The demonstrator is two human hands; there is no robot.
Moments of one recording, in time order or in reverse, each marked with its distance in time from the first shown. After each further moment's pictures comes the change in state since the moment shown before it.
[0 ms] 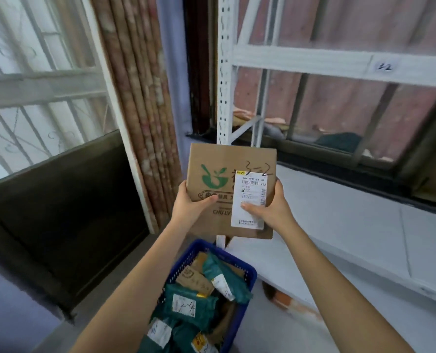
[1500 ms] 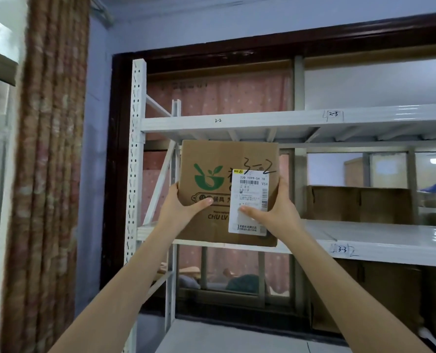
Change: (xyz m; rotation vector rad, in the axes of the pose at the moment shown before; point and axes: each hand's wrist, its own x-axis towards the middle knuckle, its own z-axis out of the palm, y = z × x) left_hand -0.061 0.394 0.047 -0.209 -0.128 0.681; right_hand -0.100 -0.248 -0.298 -0.171 0.635 -0.545
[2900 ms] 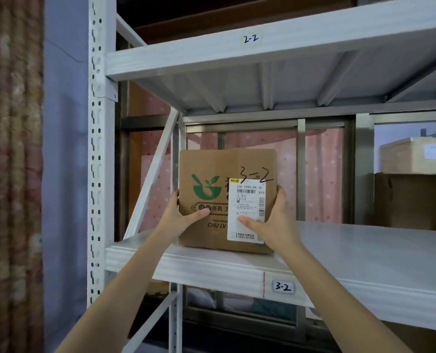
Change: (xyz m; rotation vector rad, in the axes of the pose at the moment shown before) left_hand 0.254 -0.240 0.078 -0.024 -0.109 -0.102; right_hand 0.220 0.182 0.214 -0.169 -0.001 0.009
